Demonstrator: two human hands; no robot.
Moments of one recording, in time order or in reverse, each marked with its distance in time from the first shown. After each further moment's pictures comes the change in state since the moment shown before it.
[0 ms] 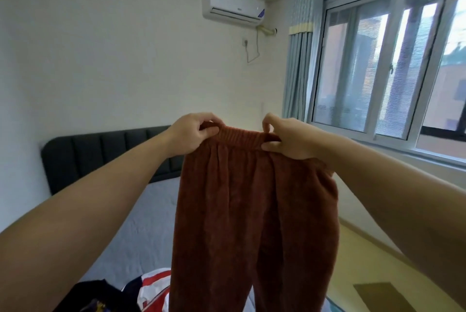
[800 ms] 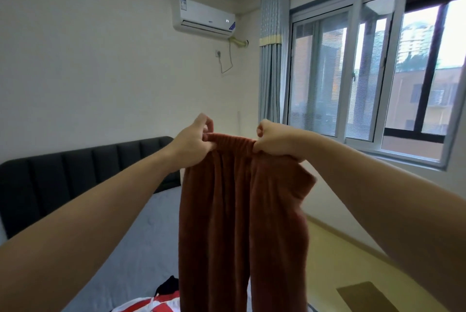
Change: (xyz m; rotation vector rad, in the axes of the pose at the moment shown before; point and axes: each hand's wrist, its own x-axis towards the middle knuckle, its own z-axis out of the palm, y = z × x) left_hand 0.047 0.041 0.060 -0.036 0.022 -0.054; right_hand -0.013 0.018 -0.031 0.294 -0.042 0.399
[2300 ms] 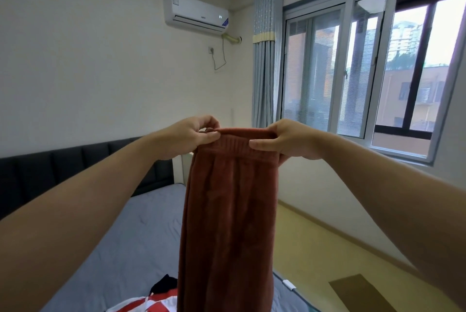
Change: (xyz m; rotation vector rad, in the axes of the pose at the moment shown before) left_hand 0.016 -0.001 -0.017 -0.261 -0.334 0.047; right_hand 0.001 0.042 -0.007 0.411 -0.152 -0.177
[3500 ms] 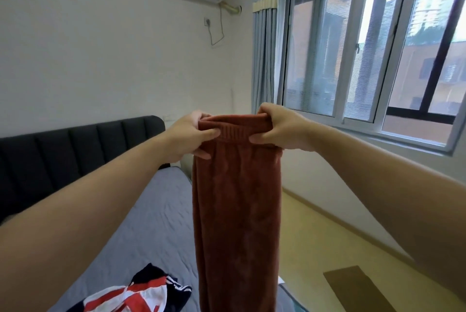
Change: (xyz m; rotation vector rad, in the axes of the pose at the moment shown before) left_hand 0.152 -0.050 0.106 -0.202 0.181 -0.264; right_hand 0.068 0.132 -0.085 -0.140 0.158 -0.069
